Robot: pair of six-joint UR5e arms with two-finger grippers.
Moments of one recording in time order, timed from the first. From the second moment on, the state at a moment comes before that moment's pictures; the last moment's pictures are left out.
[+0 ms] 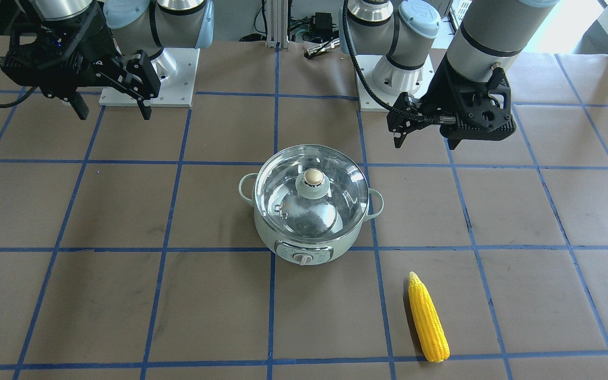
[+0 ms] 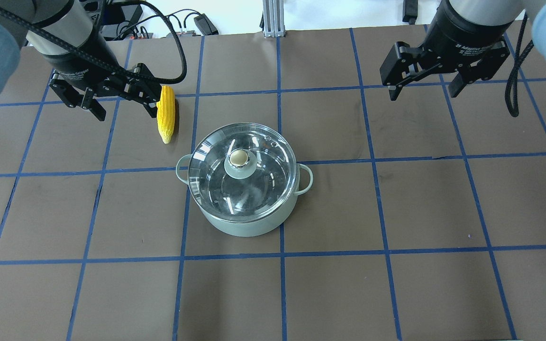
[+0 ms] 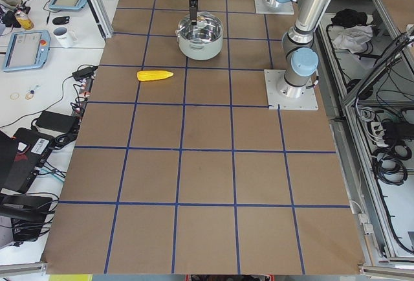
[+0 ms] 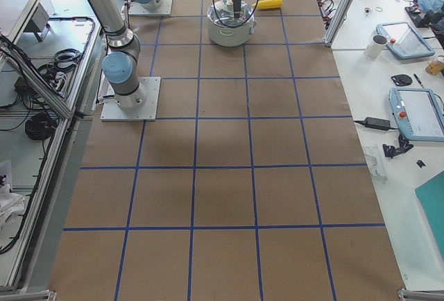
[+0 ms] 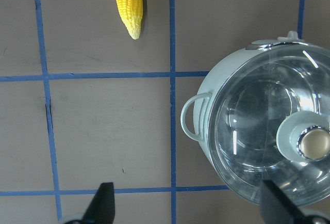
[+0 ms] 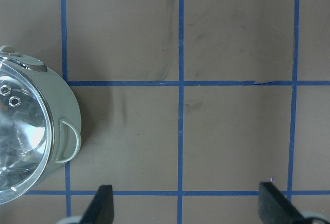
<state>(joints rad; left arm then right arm) -1.55 -1.59 -1.55 -1.60 1.55 0.02 1.58 -1.62 1.53 -1.55 -1.56 0.01</state>
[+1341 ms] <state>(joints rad) -1.41 -1.77 -1.56 -1.25 1.54 0.02 1.58 -1.62 1.53 -1.55 -1.56 0.00</state>
